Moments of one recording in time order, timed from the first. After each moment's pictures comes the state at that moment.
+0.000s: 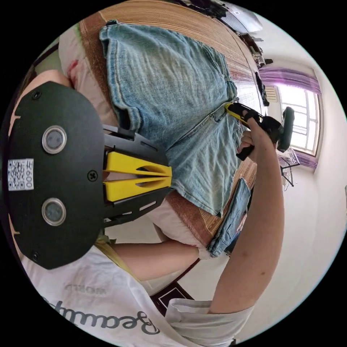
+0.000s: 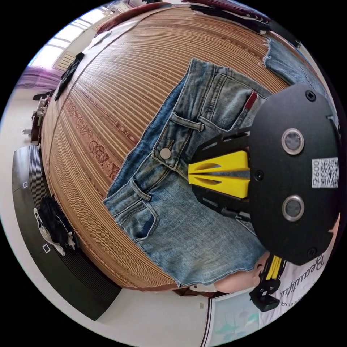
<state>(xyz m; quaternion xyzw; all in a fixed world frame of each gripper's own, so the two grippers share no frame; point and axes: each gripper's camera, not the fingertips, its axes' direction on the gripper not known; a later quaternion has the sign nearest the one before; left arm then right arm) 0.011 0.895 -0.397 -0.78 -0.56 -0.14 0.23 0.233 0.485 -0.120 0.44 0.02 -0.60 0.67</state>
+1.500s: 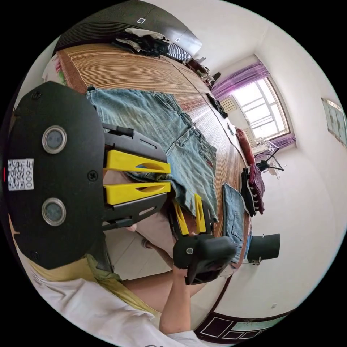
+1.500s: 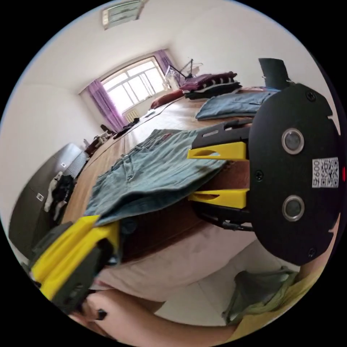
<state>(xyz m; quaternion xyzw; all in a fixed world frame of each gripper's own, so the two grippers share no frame) 0.213 1.071 -0.363 -0.85 -0.49 0.03 0.19 0.403 1.079 0.179 0.71 0.22 -0.51 0.43</state>
